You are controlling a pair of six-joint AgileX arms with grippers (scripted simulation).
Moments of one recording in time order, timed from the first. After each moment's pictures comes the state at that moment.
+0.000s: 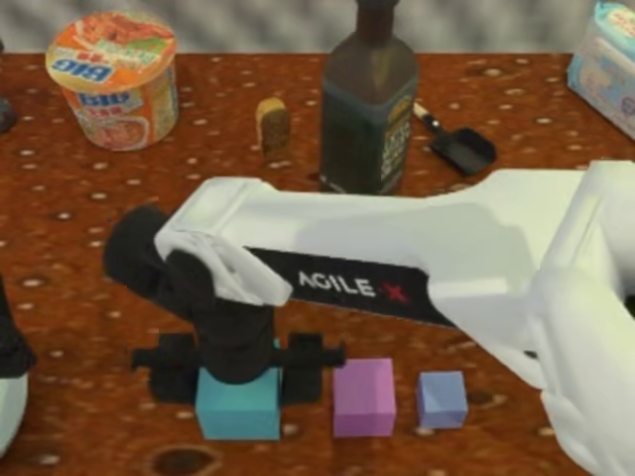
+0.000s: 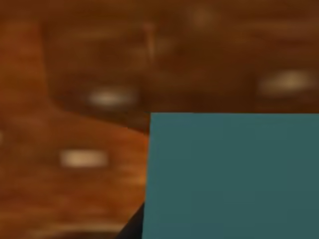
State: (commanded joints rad) left arm 0.02 0.00 0.00 0.00 0.00 0.00; right arm 1.02 2.40 1.90 -1.07 0.01 1.04
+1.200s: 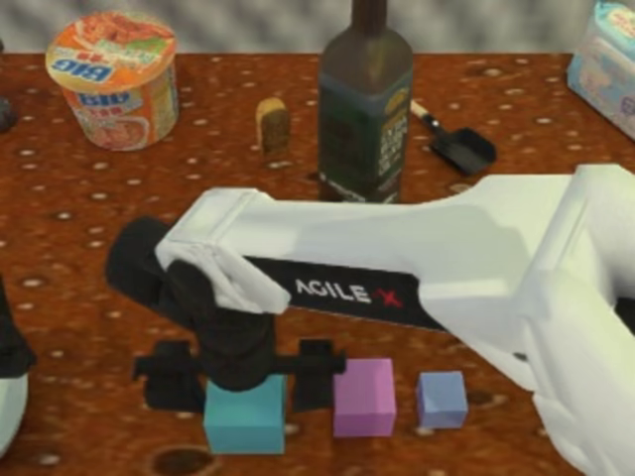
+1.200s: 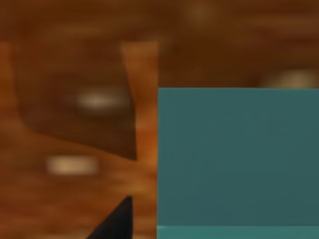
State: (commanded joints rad) left arm 0.02 0.00 0.00 0.00 0.00 0.00; right arm 1.02 2.41 1.89 -1.05 0.01 1.04
